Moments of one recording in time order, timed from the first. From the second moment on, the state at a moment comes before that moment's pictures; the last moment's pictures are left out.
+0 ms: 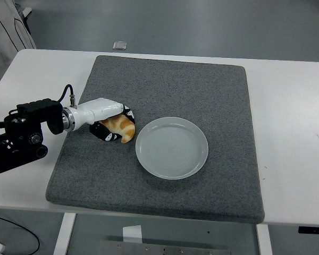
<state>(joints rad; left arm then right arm) -0.87 0.70 -0.21 -1.36 1.52 0.06 -0.04 -0.01 0.00 -0.05 0.12 0.07 -0.02 0.18</state>
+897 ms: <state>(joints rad) -1.10 0.80 -0.23 -1.38 1.49 0.01 -0.06 -0.01 0.00 -0.05 0.12 0.07 -0.02 0.18</state>
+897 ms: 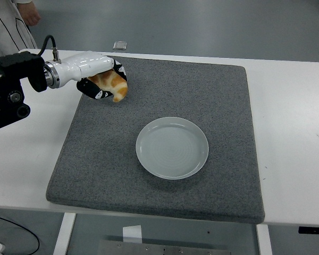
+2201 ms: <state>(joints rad) -1.43 0.59 -0.23 -1.38 1.25 -0.21 -0.06 -0.01 0.00 -0.05 0.12 0.07 -0.02 0.18</state>
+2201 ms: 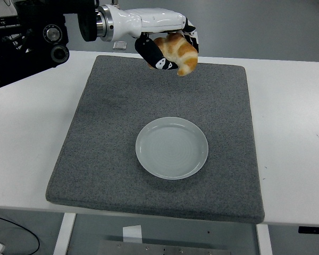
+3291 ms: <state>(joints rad) -1.17 0.44 -0.12 -1.36 1.45 -0.10 -0.06 0.00 0.00 -0.05 0.12 0.07 -0.02 0.18</state>
